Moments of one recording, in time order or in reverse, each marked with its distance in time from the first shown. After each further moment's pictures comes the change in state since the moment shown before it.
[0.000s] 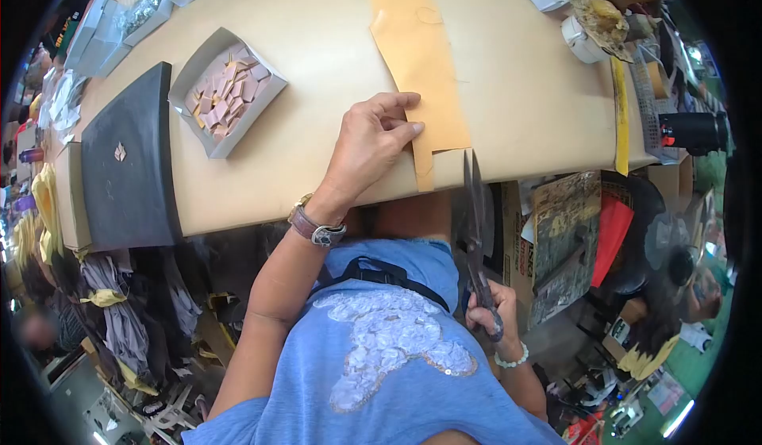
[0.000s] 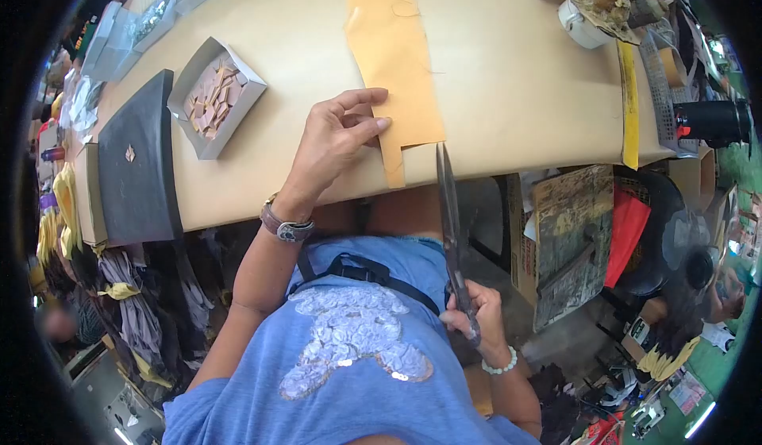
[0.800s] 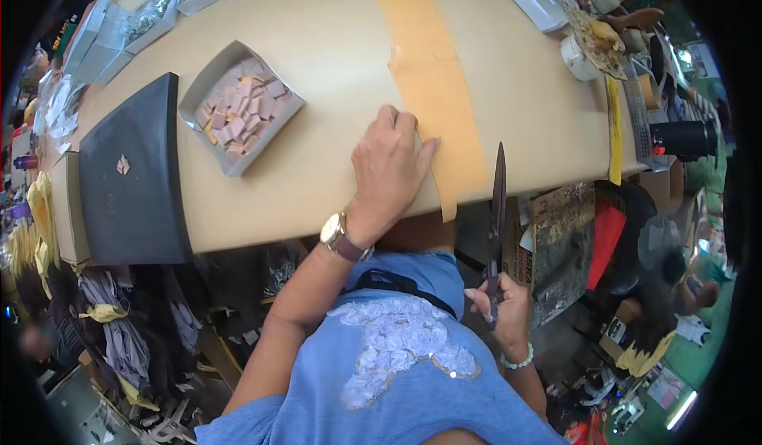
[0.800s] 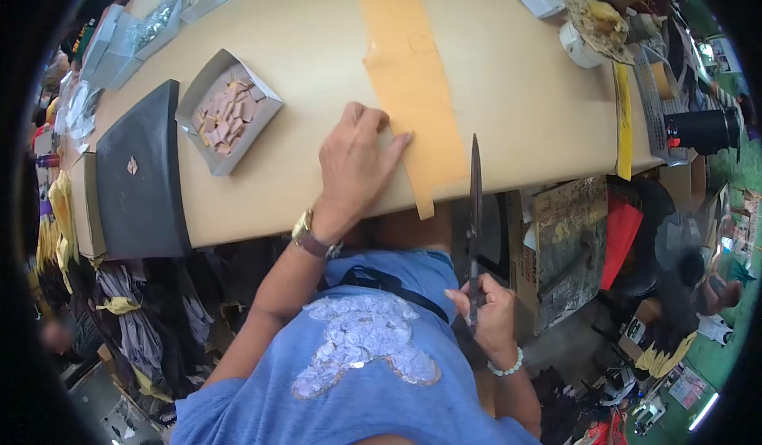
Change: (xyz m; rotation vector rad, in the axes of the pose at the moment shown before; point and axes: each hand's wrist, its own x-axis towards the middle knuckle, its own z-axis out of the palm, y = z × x) left_hand -0.008 0.008 0.010 0.820 0.350 0.339; right_hand 0.012 -0.019 0.027 -0.435 0.306 -0.136
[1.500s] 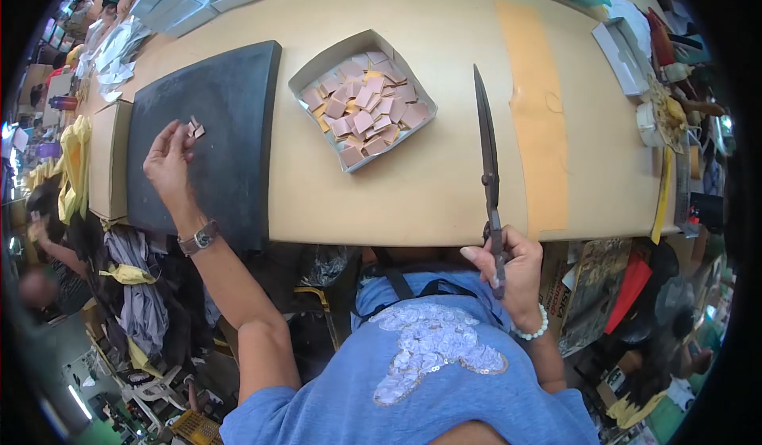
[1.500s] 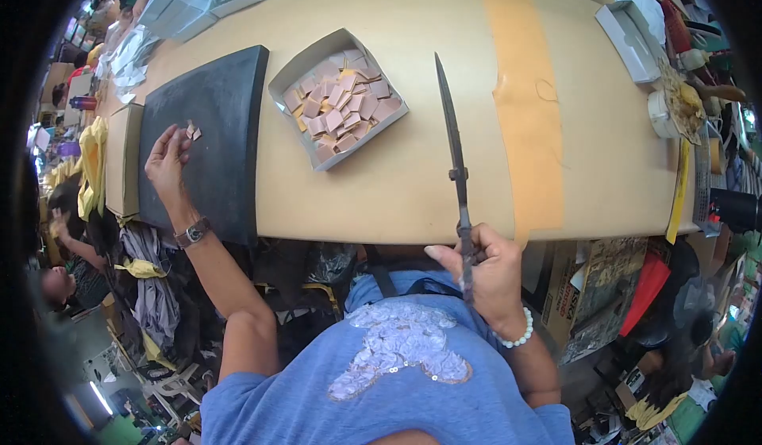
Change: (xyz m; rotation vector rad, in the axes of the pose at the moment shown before) left_hand -0.036 -0.246 -0.272 -0.231 0.737 -0.622; right_hand 0.063 -0.106 0.111 0.108 -0.228 -0.227
